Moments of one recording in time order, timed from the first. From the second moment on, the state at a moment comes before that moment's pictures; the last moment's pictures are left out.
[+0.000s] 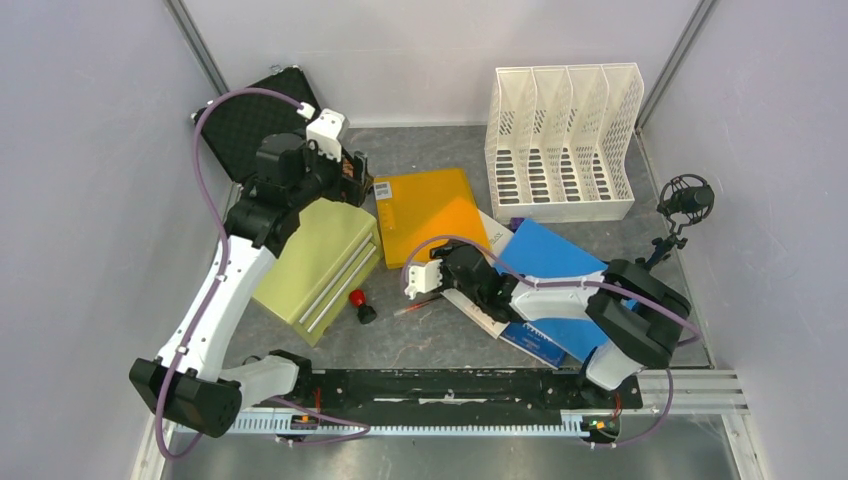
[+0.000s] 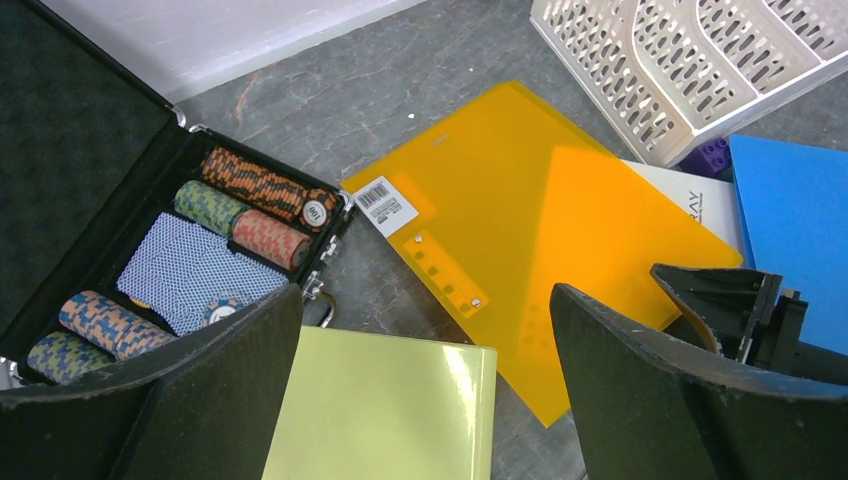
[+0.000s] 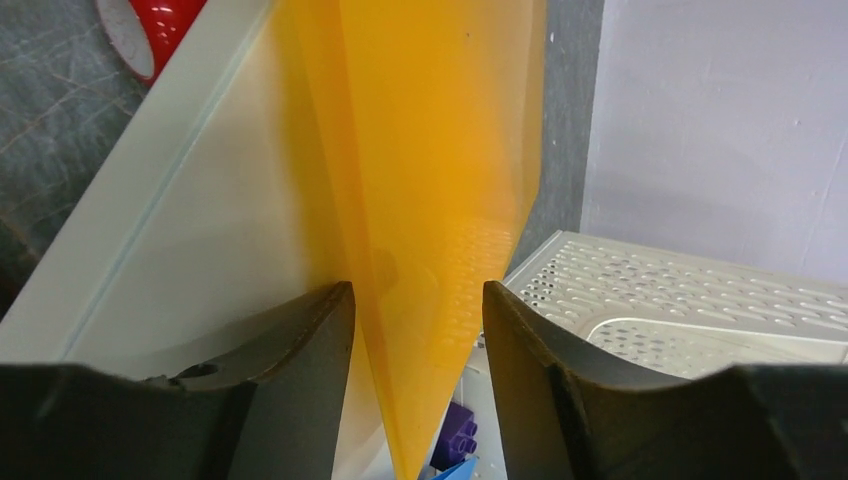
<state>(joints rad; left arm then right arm) -0.31 1.16 1.27 -0.48 0.13 0.07 0.97 1.58 0.68 0.37 0.33 -1.02</state>
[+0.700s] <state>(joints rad) -0.31 1.16 1.25 -0.47 0.13 0.06 0.98 1.52 0.76 0.37 0.50 -0.99</state>
